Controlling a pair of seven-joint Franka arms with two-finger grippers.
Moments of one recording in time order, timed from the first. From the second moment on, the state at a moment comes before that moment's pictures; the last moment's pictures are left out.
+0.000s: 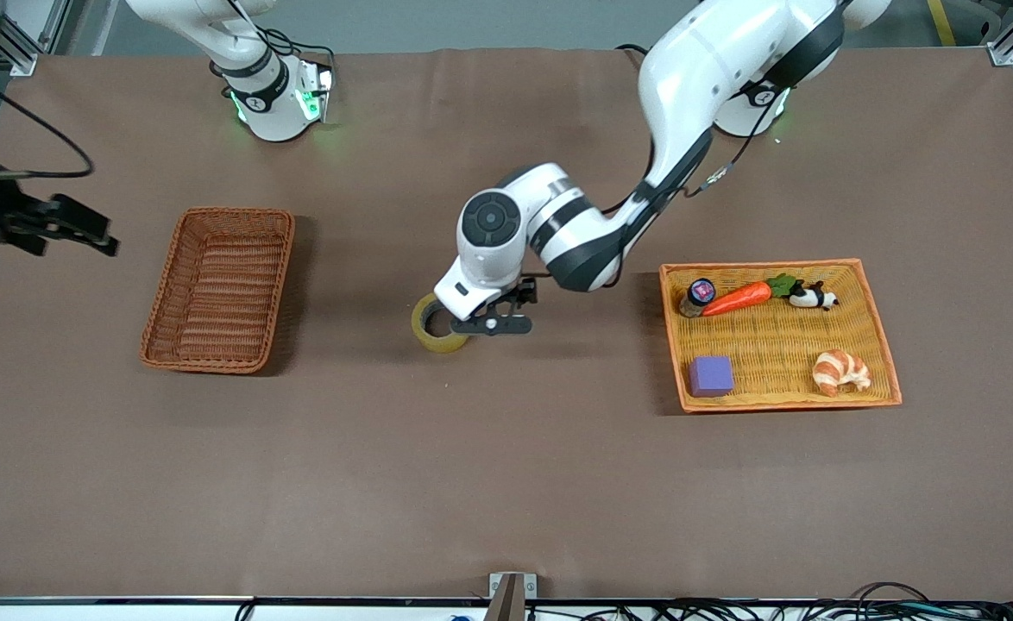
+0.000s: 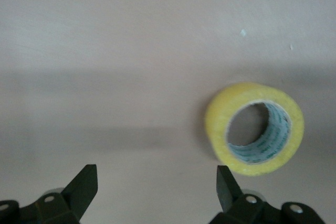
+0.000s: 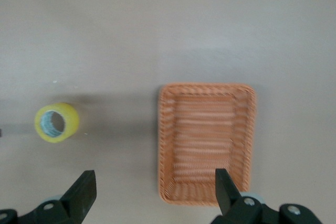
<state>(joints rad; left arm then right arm) -0.52 0.80 -0.40 -1.19 0.24 1.92 -0.90 0.20 0.07 -0.13 -1.53 0.08 1.60 0.05</state>
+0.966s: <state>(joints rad) -0.14 0.22 -0.29 -1.54 0.10 1.87 -0.47 0.71 0.48 -0.13 -1.84 0.08 2.35 0.32</state>
